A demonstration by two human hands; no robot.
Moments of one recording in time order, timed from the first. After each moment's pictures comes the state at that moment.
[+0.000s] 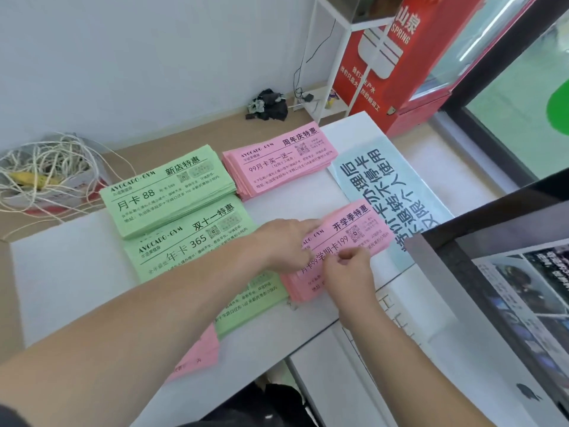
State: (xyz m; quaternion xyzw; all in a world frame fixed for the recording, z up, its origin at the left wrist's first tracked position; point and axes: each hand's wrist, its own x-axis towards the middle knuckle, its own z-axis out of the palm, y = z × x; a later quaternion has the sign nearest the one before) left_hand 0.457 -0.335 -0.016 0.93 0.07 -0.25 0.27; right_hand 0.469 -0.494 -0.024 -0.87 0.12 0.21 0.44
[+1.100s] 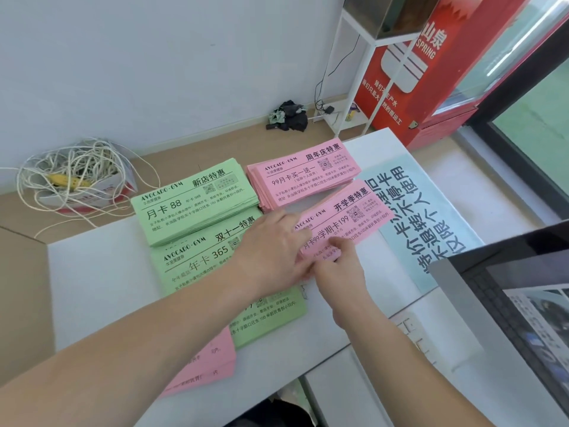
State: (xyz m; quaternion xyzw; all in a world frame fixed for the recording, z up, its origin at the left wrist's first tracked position) left_hand 0.416 -0.306 0.007 0.99 0.07 -0.07 0.13; right_hand 0.467 -0.445 0.013 -0.82 0.06 0.34 0.46
